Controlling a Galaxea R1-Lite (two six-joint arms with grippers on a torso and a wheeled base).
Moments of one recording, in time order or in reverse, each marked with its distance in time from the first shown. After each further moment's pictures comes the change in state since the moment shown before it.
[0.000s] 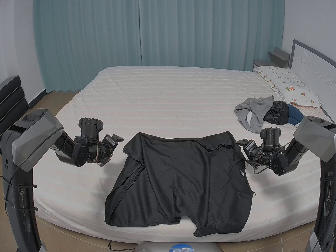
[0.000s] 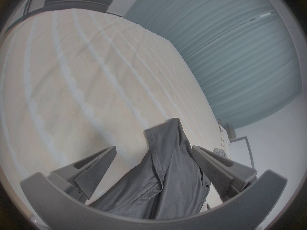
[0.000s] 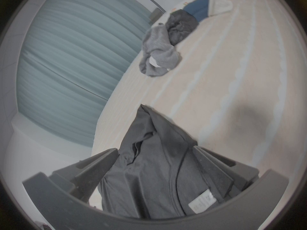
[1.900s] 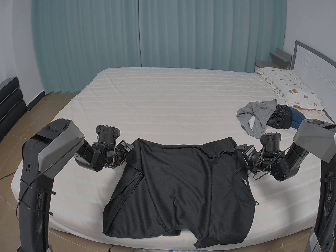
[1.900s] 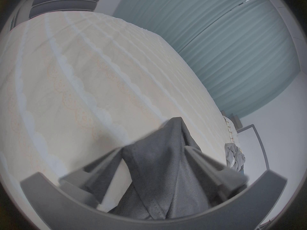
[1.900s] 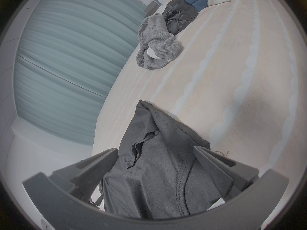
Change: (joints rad) left arm -0.067 0.190 -0.181 -0.014 0.066 0.107; right arm 0.016 -0.011 0.098 -0.067 0.021 0.020
